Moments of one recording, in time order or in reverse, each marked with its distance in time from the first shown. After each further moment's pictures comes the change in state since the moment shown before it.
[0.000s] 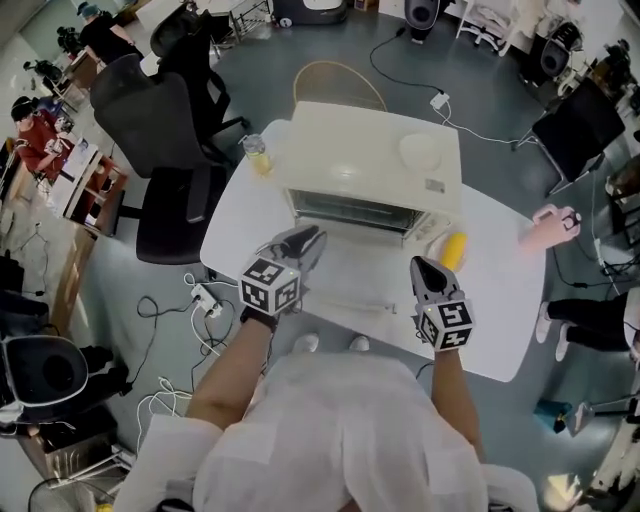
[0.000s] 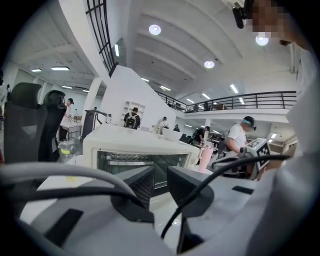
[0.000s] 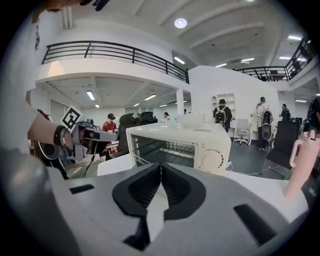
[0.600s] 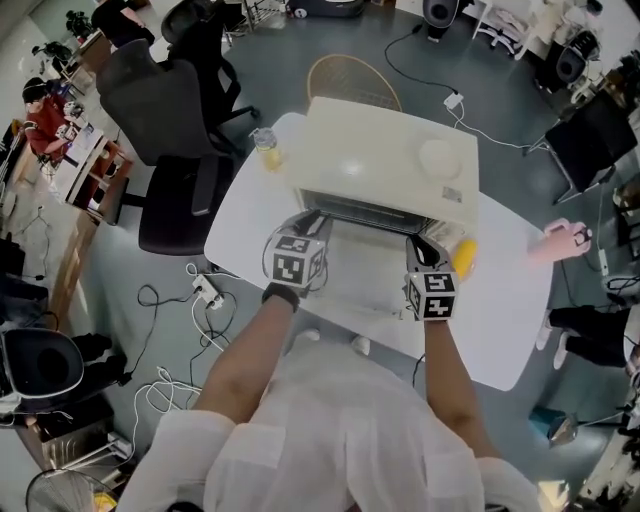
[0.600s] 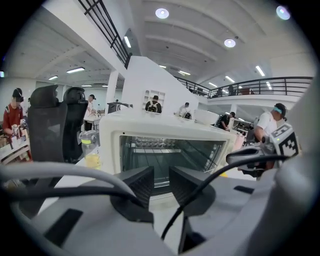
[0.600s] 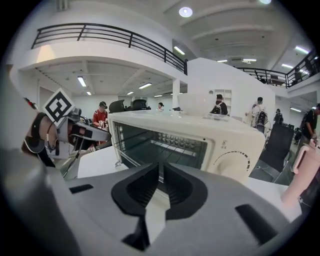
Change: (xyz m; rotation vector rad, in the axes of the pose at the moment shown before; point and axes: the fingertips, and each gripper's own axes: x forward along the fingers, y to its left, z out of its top) left arm 0.042 0.073 -0.028 -0.044 0.177 0.274; right arm 0.090 -0.019 -0.008 -0.038 0.124 -0.098
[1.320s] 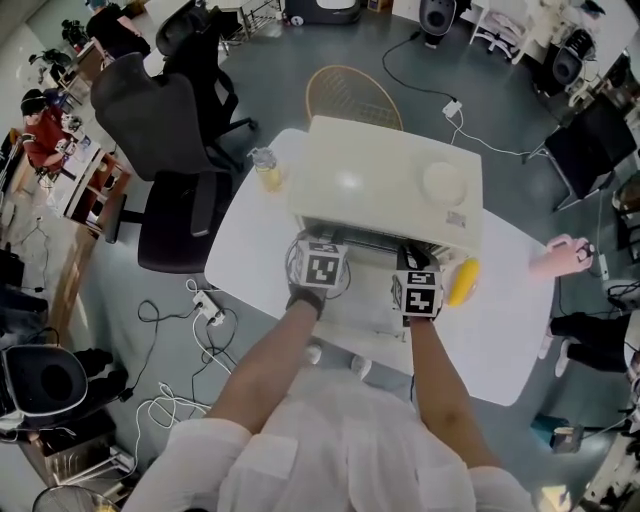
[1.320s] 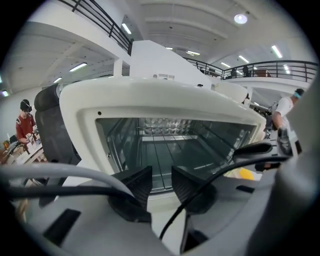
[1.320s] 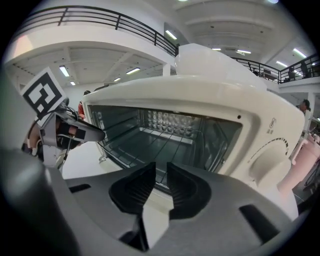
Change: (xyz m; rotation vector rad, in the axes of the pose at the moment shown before) left arm 0.057 0.025 -0.020 0.029 0.185 0.166; right arm 0.062 -0.004 -0.026 0.059 0.195 -0.113
